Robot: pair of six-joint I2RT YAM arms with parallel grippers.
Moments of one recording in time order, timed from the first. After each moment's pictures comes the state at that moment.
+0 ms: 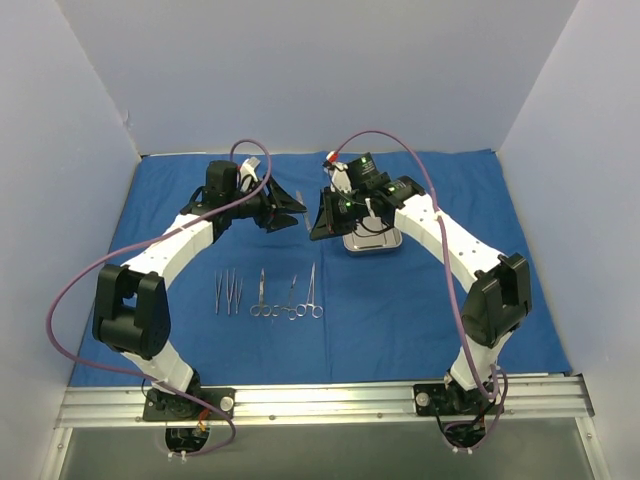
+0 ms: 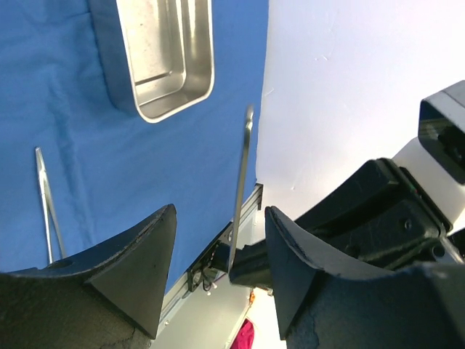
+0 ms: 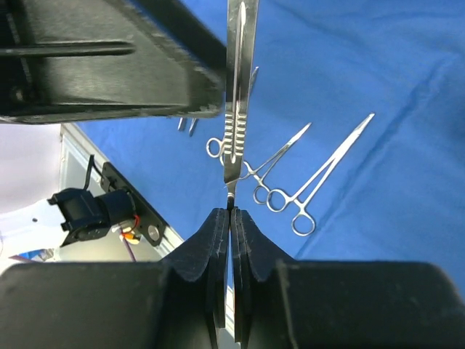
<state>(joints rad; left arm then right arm) -0.30 1.66 1.24 -0.14 0.71 -1.02 0.58 1.74 1.58 -0.68 -0.47 0.46</state>
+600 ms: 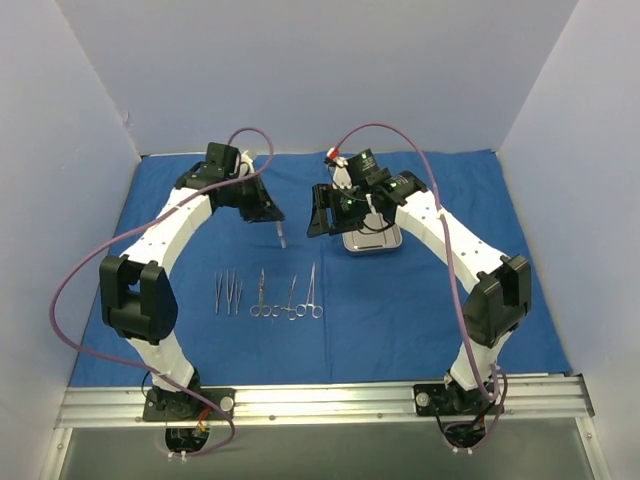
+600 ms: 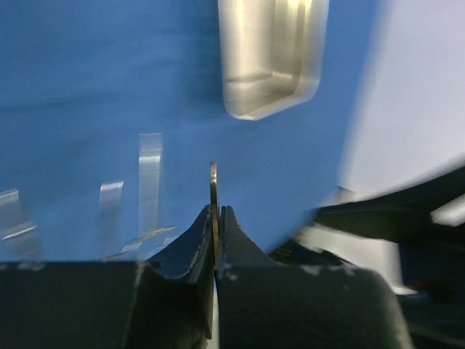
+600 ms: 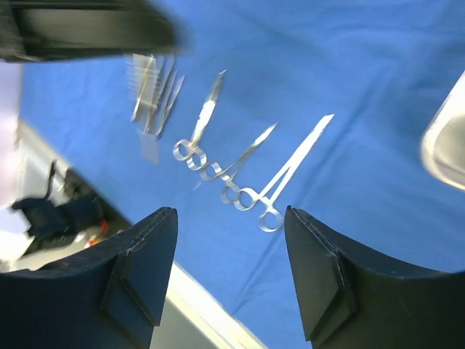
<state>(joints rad) -0.29 1.76 1.51 -0.56 0.58 -0.74 0.59 1.75 1.64 -0.76 -0.39 0.39</state>
